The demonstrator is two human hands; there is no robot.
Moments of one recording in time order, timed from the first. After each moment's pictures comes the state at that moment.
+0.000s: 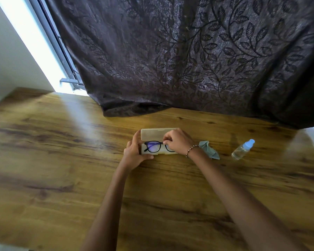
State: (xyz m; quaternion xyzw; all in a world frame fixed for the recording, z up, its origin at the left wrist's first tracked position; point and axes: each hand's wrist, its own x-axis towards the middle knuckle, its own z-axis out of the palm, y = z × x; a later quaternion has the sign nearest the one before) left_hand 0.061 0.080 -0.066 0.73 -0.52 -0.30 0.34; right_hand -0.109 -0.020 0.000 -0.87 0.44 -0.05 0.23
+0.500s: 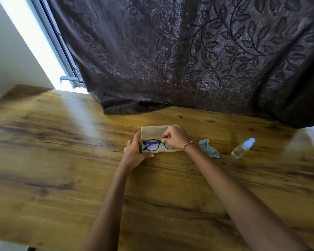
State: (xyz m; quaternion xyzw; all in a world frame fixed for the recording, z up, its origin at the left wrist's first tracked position) left_hand 0.054 0.085 -0.056 0.73 -0.51 -0.31 0.34; right_hand -0.099 -0.028 -0.009 -0.85 0.45 -0.06 0.25
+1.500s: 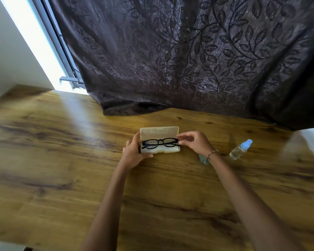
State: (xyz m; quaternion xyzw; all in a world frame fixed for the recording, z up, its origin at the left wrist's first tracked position) left_hand 0.058 0.082 -0.062 0.74 -0.51 -0.30 0.33; right_hand -0.172 -0.037 -0.015 -0.77 0.47 -0.17 0.39
